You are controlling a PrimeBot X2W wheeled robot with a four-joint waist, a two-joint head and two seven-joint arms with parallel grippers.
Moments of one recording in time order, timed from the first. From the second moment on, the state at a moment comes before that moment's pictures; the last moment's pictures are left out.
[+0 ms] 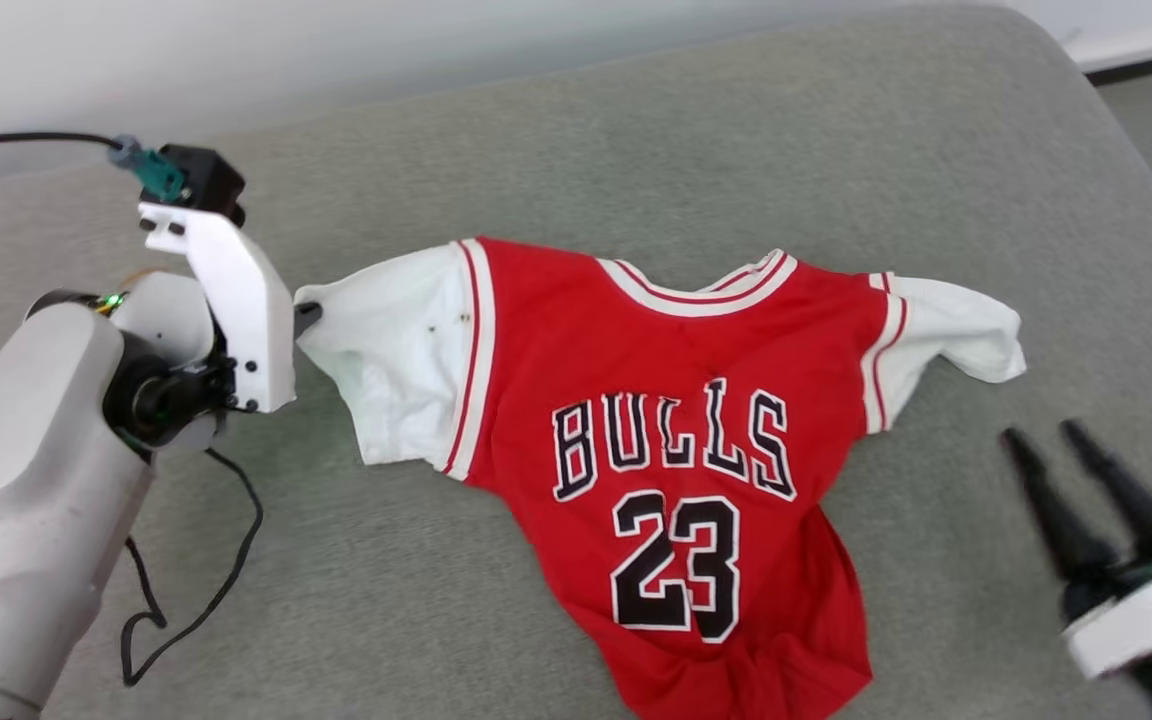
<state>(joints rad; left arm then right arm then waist) -0.86 0.53 -0.60 0.56 -0.91 -0.13 0.66 -0.09 -0.53 0.30 0.10 0.86 0.13 -0.23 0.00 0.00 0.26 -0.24</state>
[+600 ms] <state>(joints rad) -0.81 0.59 -0.58 0.56 -0.92 -0.12 0.61 -0.54 -0.65 0.31 0.48 0.96 0.13 0.34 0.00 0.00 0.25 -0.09</state>
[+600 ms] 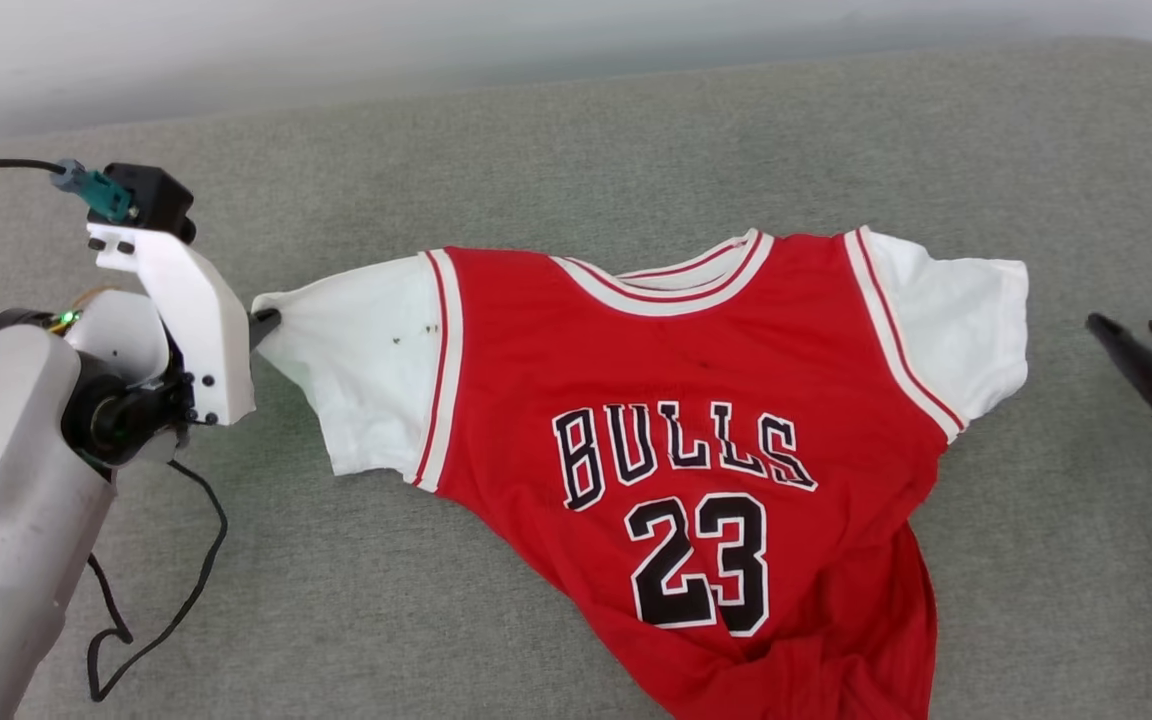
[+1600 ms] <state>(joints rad) -0.95 0.49 -0.65 0.59 -0.91 -0.13 0.58 -0.93 -0.57 0.46 0.93 0.84 0.13 0.50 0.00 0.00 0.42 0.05</state>
